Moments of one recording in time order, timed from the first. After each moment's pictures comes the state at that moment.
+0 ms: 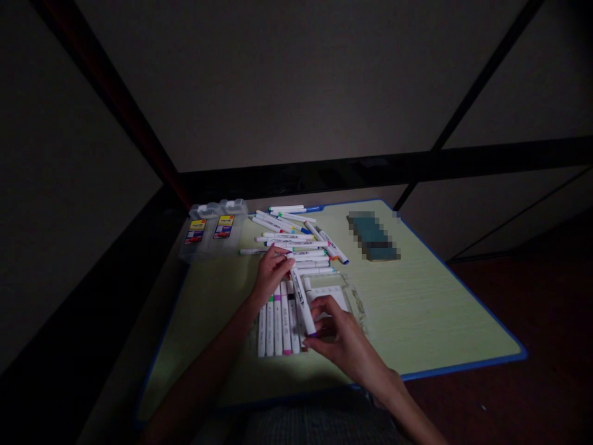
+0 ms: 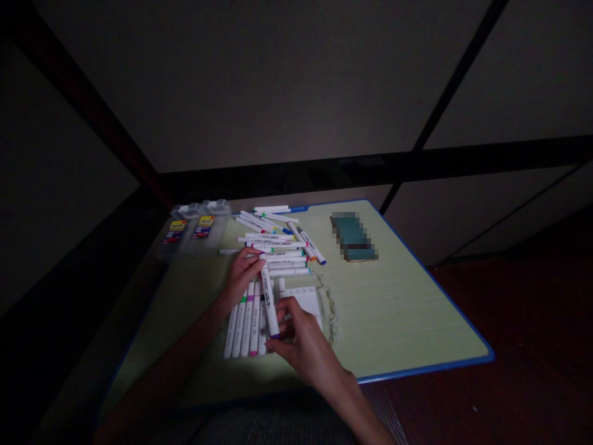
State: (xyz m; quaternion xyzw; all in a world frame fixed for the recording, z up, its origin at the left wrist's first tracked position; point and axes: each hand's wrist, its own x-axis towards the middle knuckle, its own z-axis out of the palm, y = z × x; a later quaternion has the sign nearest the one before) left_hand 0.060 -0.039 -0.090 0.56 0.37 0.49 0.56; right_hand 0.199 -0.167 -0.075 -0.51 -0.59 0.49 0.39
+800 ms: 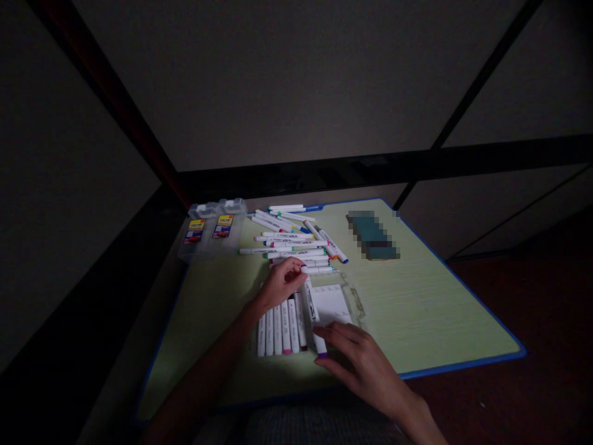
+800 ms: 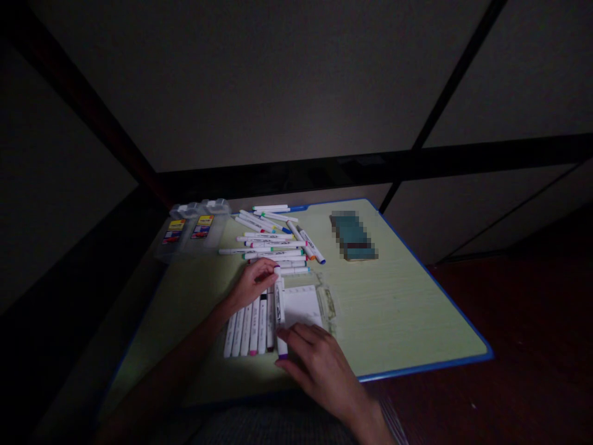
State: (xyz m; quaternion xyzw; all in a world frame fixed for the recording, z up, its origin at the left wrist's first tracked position) left_hand 0.063 -0.046 -0.103 0.72 0.36 0.36 0.46; right_hand 0.222 -0.196 -0.076 -0.49 -0.81 0.23 0.24
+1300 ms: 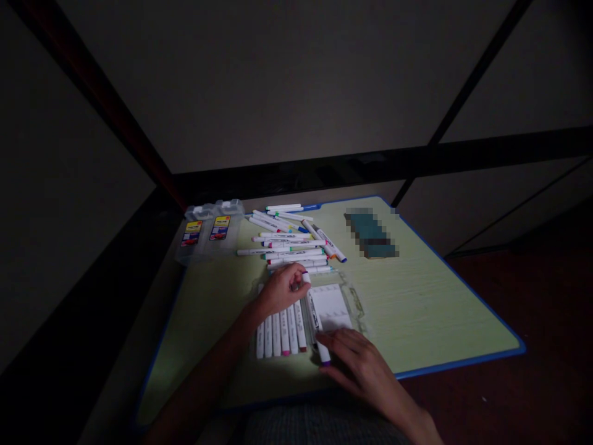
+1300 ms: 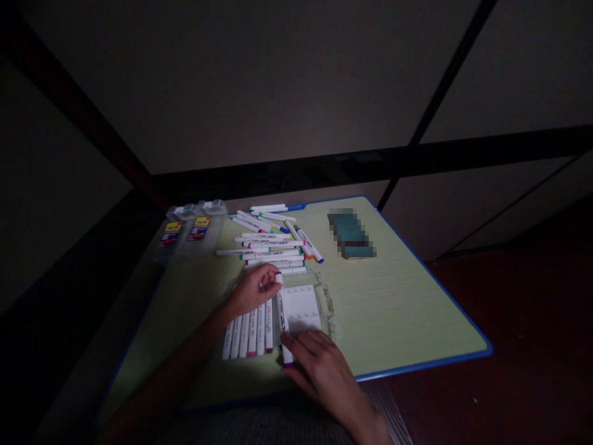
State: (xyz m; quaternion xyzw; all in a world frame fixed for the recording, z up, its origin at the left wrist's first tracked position) left_hand 0.063 -0.052 -0.100 0.82 0.37 0.30 0.32; right_hand 0.227 -0.203 -0.096 -0.48 -0.83 0.16 0.24
